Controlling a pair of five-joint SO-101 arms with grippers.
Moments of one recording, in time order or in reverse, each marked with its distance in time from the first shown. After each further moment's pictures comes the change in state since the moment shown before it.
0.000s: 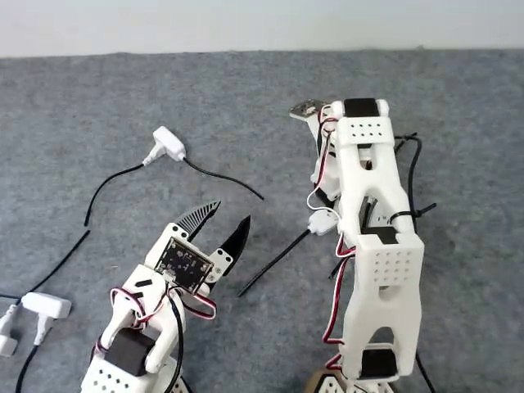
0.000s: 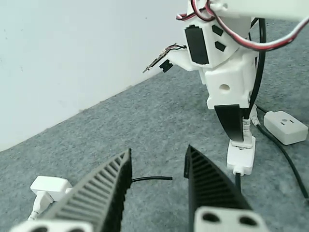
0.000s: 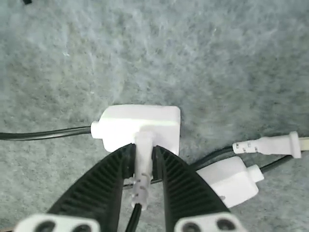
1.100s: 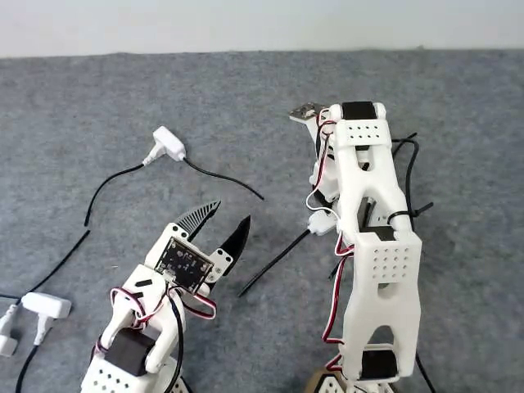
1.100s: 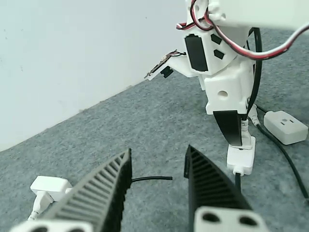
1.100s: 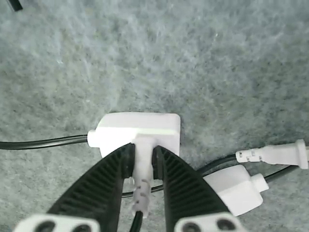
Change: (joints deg) left arm 0.0 0.0 0.0 0.0 0.0; right arm 0.0 3.2 -0.2 -0.8 -0.6
